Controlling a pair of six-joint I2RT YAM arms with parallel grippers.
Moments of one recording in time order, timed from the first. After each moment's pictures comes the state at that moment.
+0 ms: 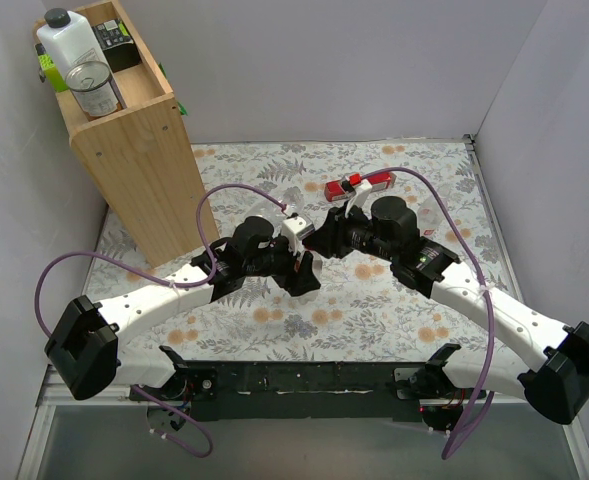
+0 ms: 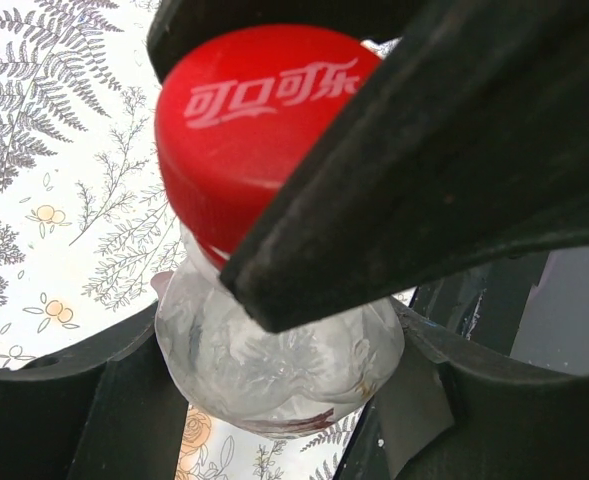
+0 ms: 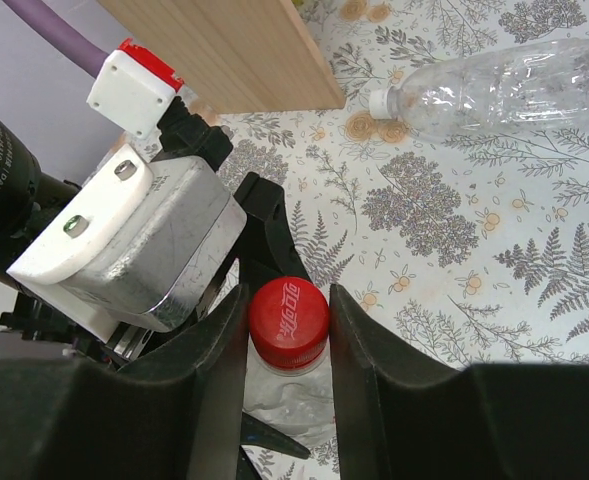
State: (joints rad) left arm -0.81 1.28 0.83 -0.07 0.40 -0.19; right arm 0.77 1.12 0.92 -0.09 -0.24 0.44
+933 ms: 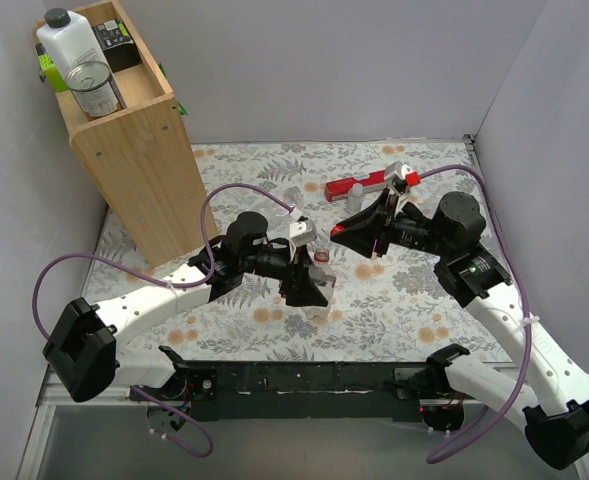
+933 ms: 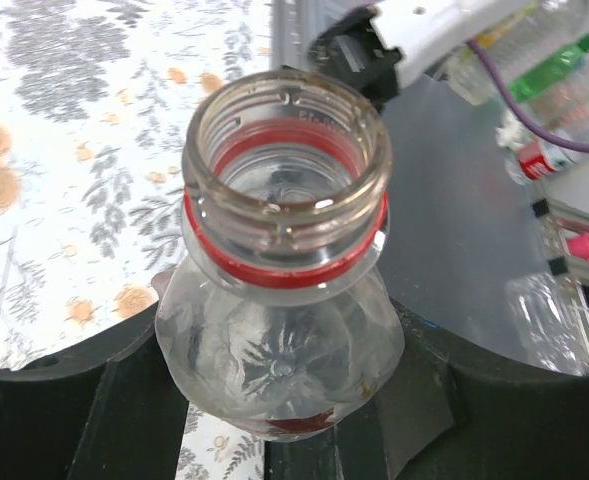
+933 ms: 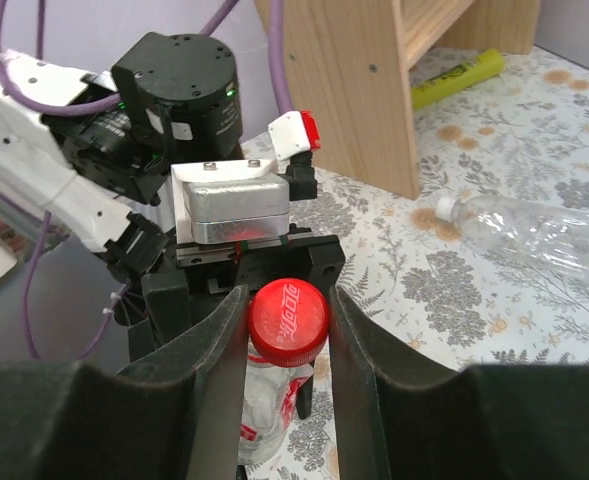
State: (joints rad) left arm -0.79 1.27 0.83 0.10 0.92 -0.21; right arm 0.51 0.90 0.92 -0.01 -0.78 0.31
